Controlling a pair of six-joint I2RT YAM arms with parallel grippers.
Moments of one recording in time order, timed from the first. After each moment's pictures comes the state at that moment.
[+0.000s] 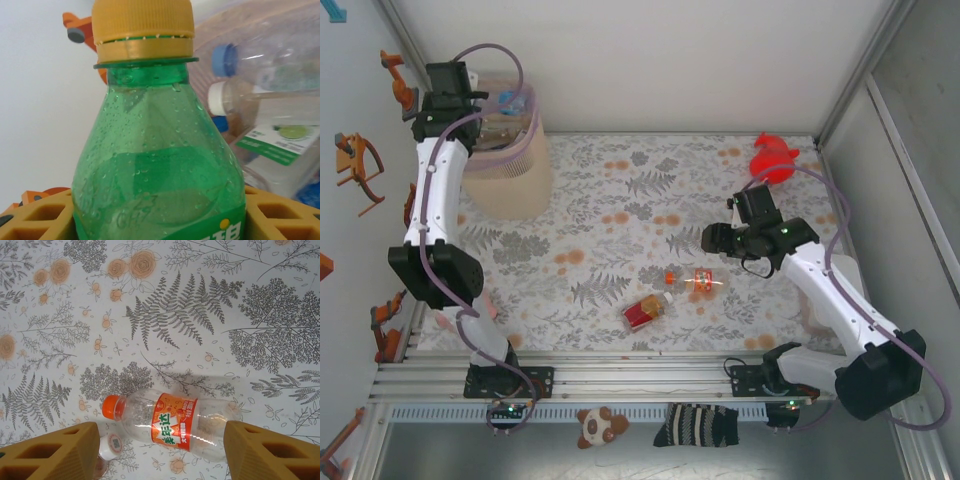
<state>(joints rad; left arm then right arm) -0.01 1.85 2.08 -0.80 -0.54 0.39 0.41 1.18 1.04 -0.86 -0.12 0.46</state>
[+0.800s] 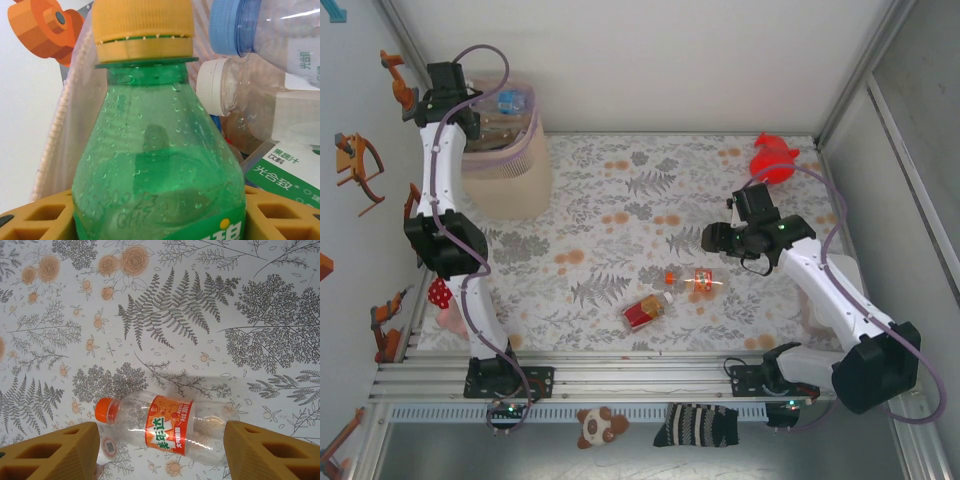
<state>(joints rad) 0.07 2.15 2.37 -0.99 -0.41 0.28 0.40 1.22 1.04 -0.85 -0.12 0.45</state>
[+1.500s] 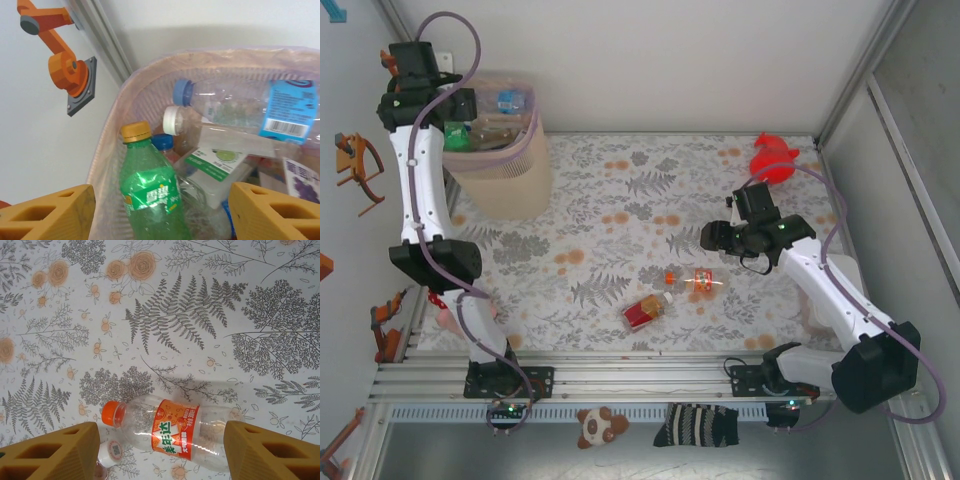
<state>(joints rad) 0.08 1.98 2.47 -1.11 -0.16 0.13 0.39 1.22 1.04 -0.83 -0.14 0.45</state>
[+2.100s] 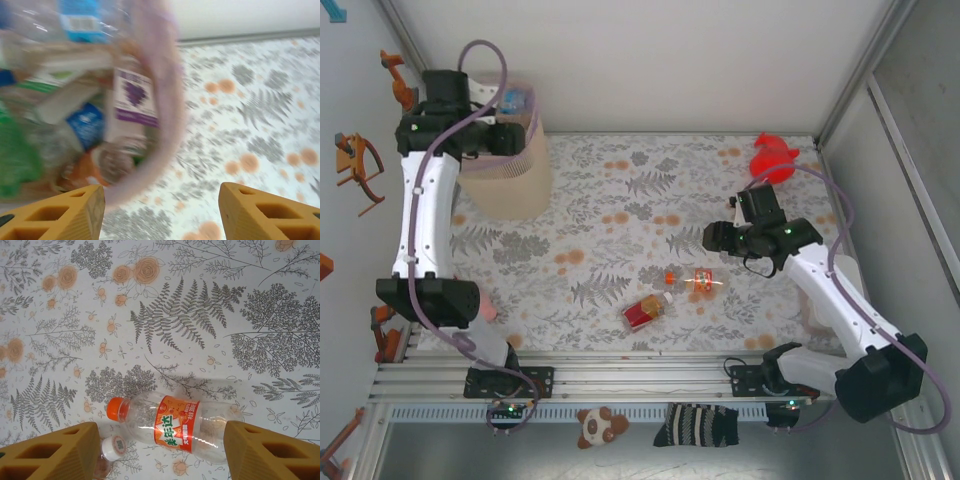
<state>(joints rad) -0.11 1.66 2.03 -1.18 0.13 0.07 0.39 1.16 1.04 -0.85 -0.14 0.45</state>
